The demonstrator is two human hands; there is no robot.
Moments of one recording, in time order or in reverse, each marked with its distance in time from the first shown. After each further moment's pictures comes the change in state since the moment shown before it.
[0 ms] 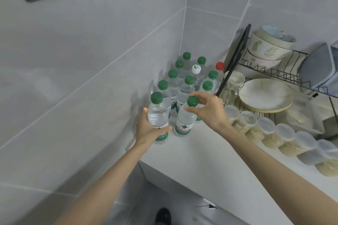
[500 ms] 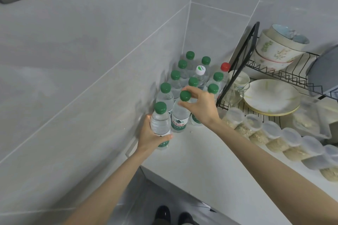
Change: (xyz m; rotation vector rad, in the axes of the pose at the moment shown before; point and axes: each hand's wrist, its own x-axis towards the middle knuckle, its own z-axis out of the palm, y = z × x) left_hand 0.013 -0.022 0.004 -0.045 -0.114 -0.020; right_hand 0.043 0.001 0.032 -0.058 0.001 -0.075
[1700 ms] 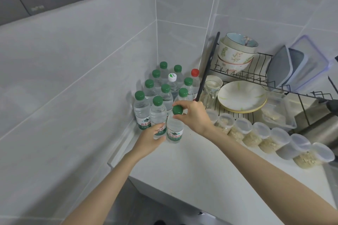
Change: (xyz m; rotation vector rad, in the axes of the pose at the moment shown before) left_hand -0.009 0.033 0.044 0.383 -0.379 0.104; right_hand -0.040 0.014 -0.061 -0.171 -0.060 -0.009
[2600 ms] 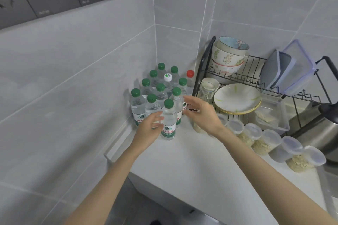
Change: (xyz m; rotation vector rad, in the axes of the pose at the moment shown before) left_hand -0.031 0.061 0.015 -0.209 0.226 -0.015; right_hand -0.035 0.025 -0.047 0.257 -0.035 0.053
